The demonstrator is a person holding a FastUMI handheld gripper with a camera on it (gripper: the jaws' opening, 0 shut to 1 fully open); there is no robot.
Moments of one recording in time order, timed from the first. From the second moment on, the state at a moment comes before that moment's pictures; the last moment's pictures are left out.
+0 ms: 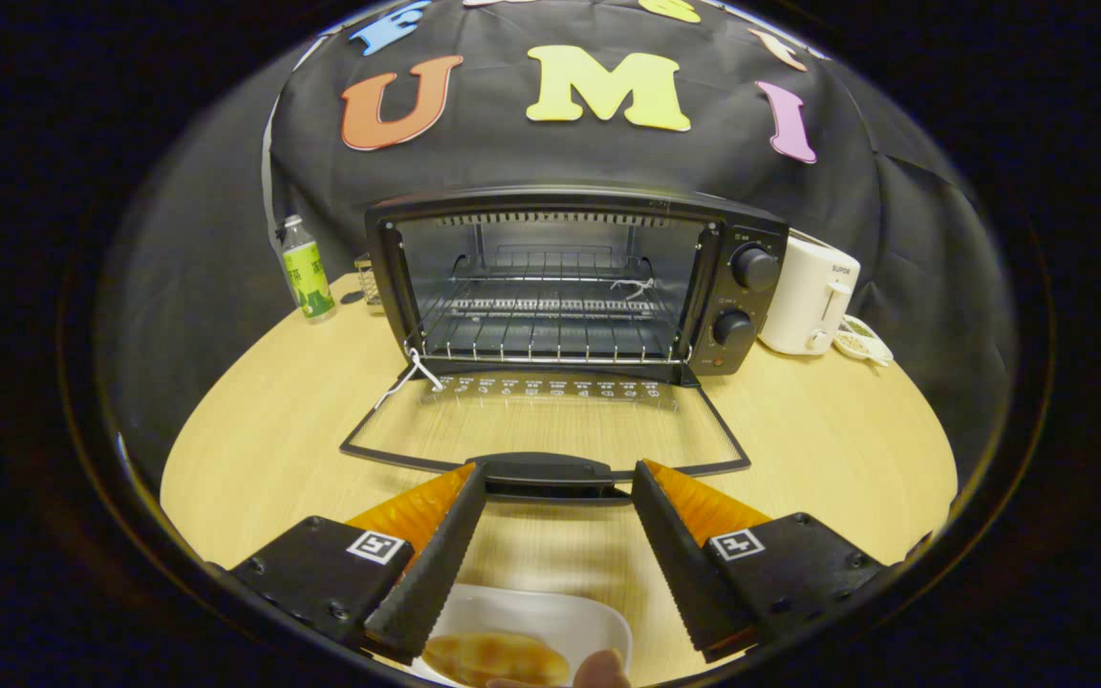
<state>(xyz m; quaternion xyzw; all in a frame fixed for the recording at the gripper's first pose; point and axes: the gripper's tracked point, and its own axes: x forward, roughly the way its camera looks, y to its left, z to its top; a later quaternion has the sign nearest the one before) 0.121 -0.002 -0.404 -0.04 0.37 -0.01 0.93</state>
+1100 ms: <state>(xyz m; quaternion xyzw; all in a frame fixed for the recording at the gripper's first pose) -0.035 0.011 -0.381 -0.02 0.26 0.10 0.96</state>
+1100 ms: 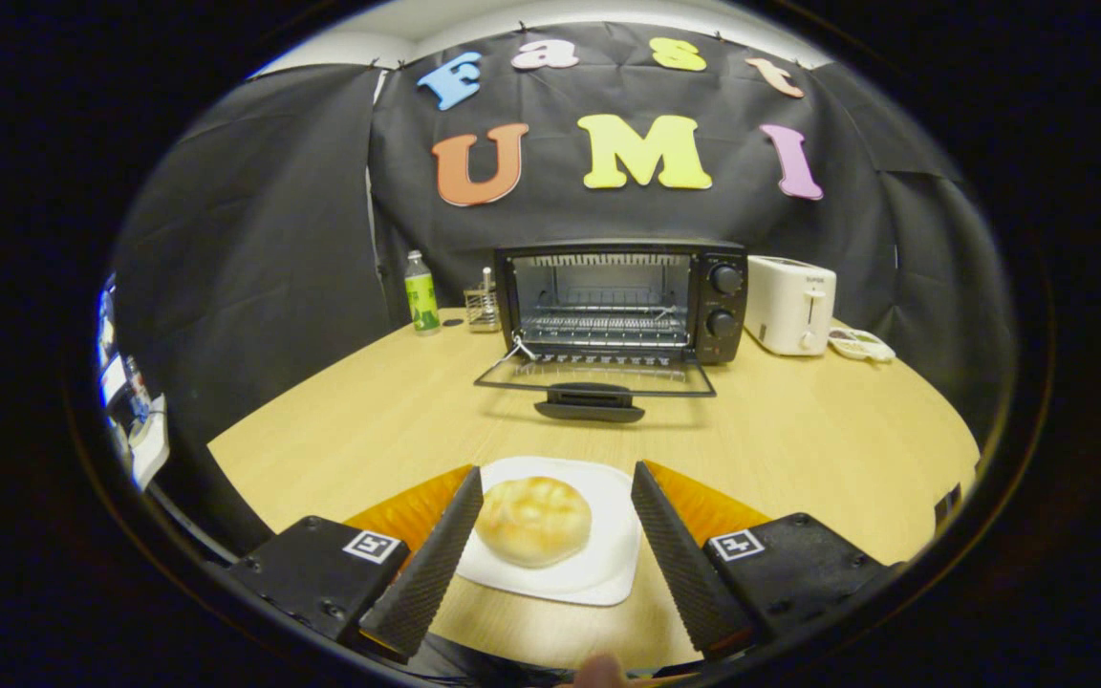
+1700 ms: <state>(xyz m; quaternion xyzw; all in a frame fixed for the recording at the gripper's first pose) -0.041 0.024 -0.441 -0.03 0.33 0.12 0.93</state>
